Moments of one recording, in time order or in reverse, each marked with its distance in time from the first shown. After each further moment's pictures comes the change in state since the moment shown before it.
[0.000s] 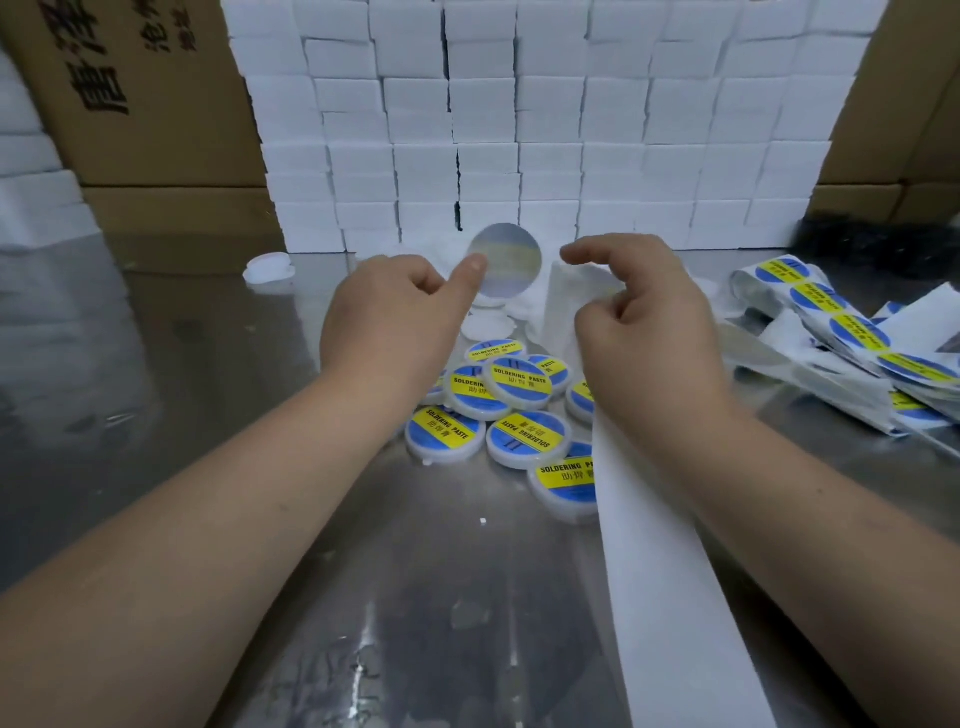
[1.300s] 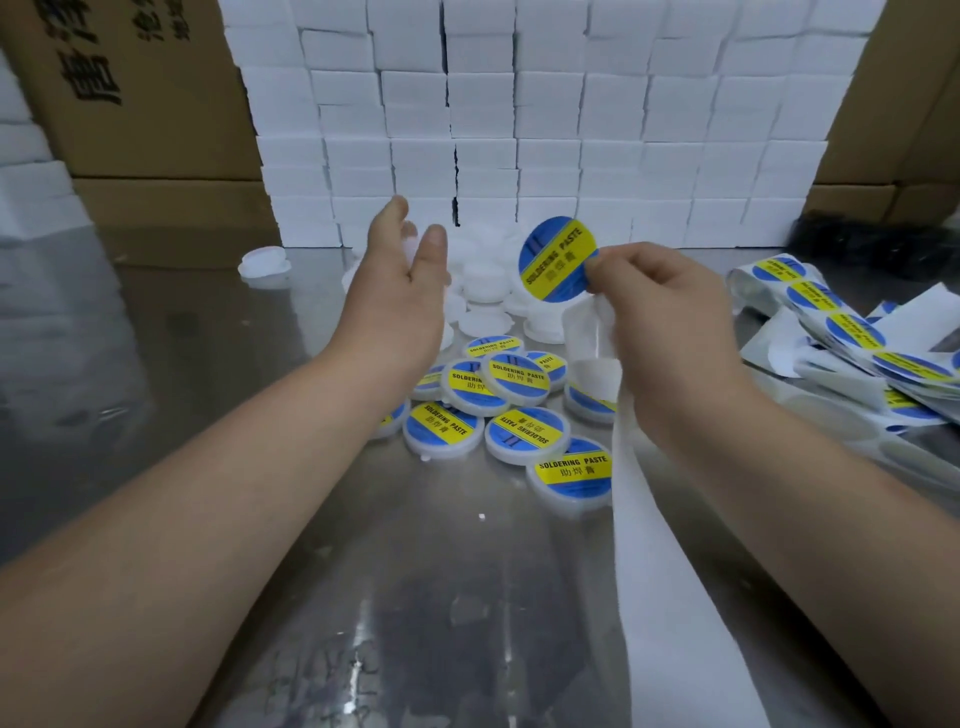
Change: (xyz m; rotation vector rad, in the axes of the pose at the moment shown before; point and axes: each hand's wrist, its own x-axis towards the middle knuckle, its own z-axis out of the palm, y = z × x) left_hand 0.004 0.004 0.003 -0.470 -0.142 -0.079; right_hand 0.011 0.000 0.001 0.394 0.071 0.348
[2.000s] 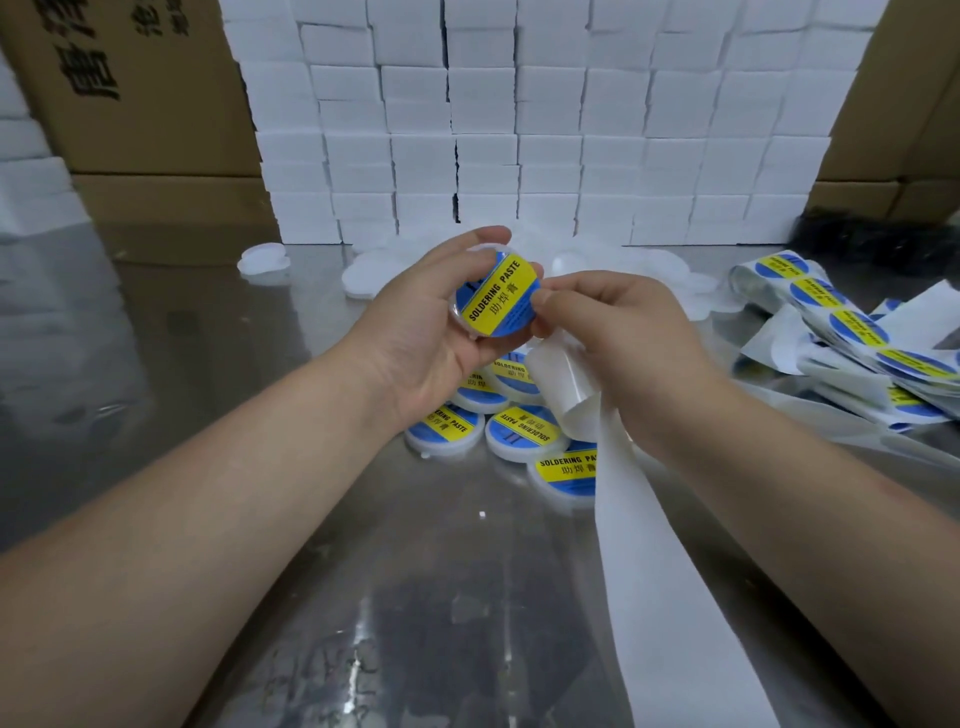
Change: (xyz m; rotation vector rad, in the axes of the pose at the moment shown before) left_hand -0.007 0.003 0.008 -0.831 -0.410 -0.311; right_hand -0.010 -0.001 0.005 0.001 -0.313 0.068
